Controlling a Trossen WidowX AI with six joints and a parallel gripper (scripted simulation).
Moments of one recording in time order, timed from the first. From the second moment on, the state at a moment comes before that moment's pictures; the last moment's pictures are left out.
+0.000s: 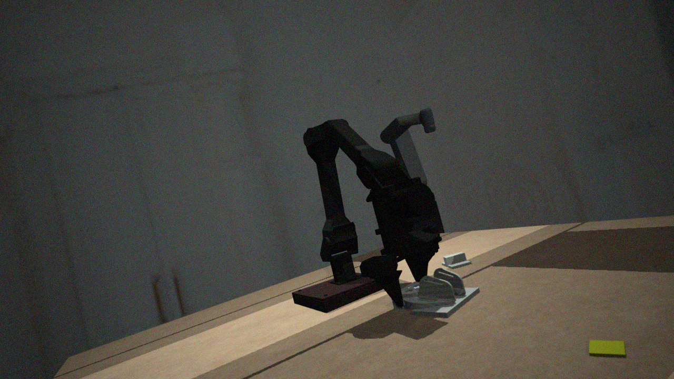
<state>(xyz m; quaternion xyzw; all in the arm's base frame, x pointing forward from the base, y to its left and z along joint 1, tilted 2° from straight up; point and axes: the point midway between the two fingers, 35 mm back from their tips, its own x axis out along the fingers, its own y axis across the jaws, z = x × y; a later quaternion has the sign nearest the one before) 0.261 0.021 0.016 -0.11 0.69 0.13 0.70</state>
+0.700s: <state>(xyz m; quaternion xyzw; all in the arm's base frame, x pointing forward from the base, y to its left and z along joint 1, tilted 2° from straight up) 0.262 0.021 0.016 -0.11 0.69 0.13 0.70</state>
